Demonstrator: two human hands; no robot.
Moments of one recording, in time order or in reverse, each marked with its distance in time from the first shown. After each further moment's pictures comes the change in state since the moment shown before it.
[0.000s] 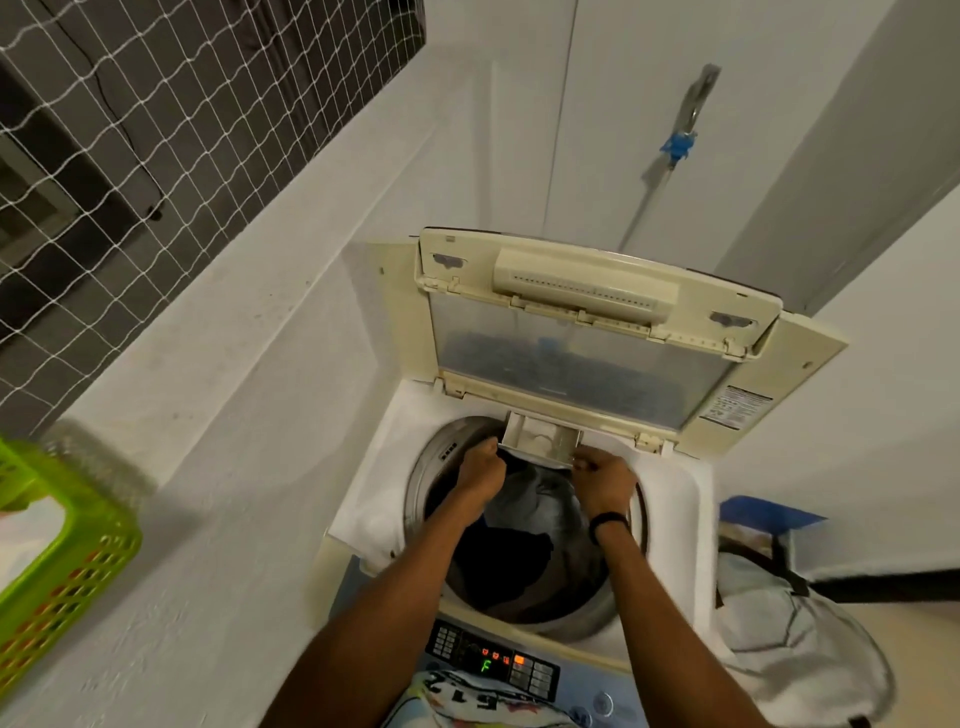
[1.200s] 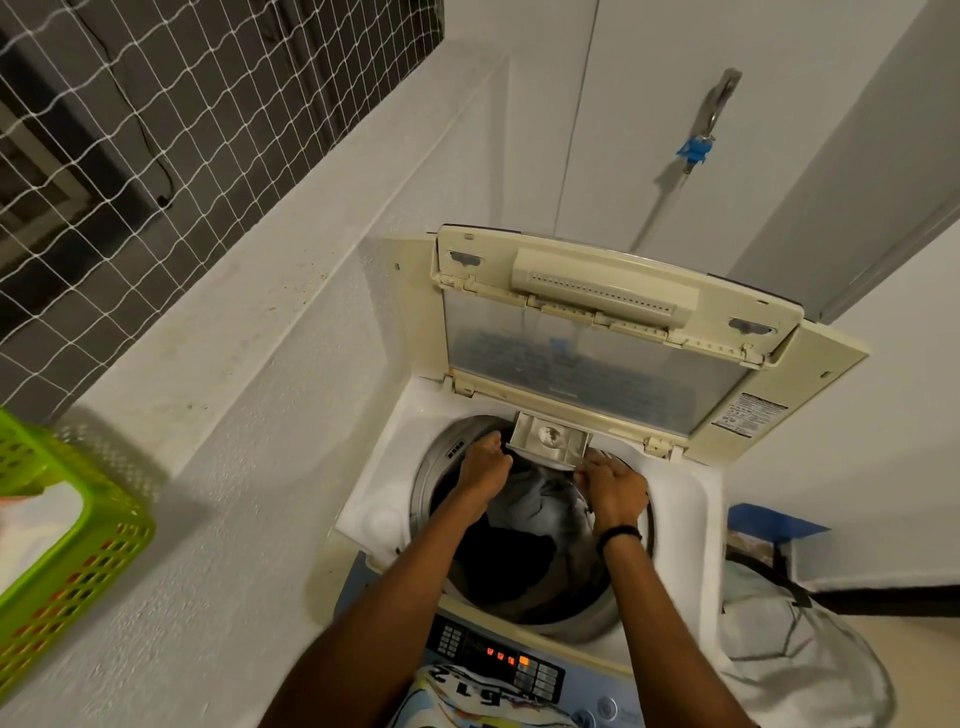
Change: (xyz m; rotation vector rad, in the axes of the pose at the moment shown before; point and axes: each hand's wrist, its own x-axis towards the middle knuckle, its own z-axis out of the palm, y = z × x) left_hand -0.042 0.025 -0.024 -0.131 -0.009 0.061; right_hand -0.009 0.001 0.007 0.442 0.055 0.230
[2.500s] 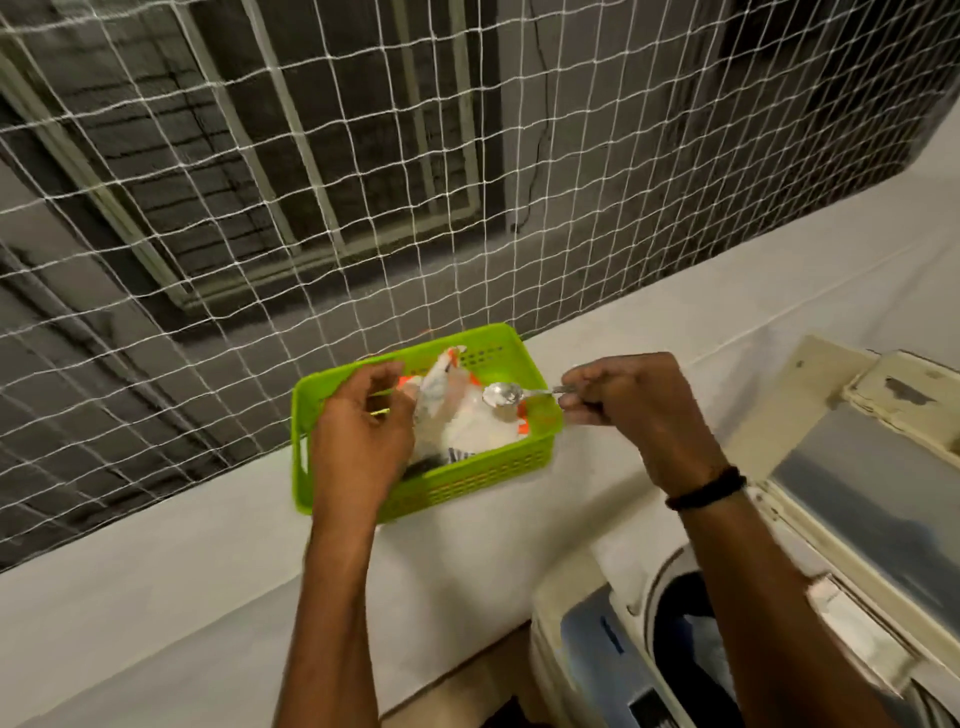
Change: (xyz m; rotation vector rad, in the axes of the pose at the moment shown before) left_hand -0.333 -0.069 -0.341 -0.224 1.272 0.244; right_hand -0.332 -0.224 0.187 -0.058 -1.096 -0.492
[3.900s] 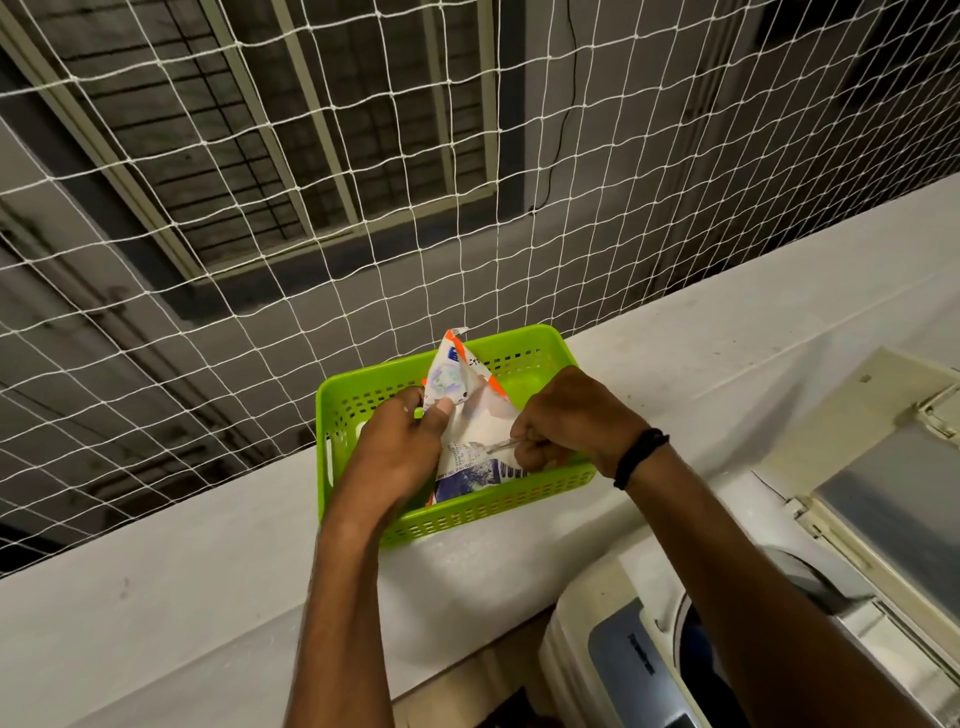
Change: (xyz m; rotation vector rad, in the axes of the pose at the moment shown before) left_hand 0.040 -0.044 0.006 -0.049 -0.394 -0.249; right_hand 0.040 0.013 0.086 -0.602 -0.342 0.274
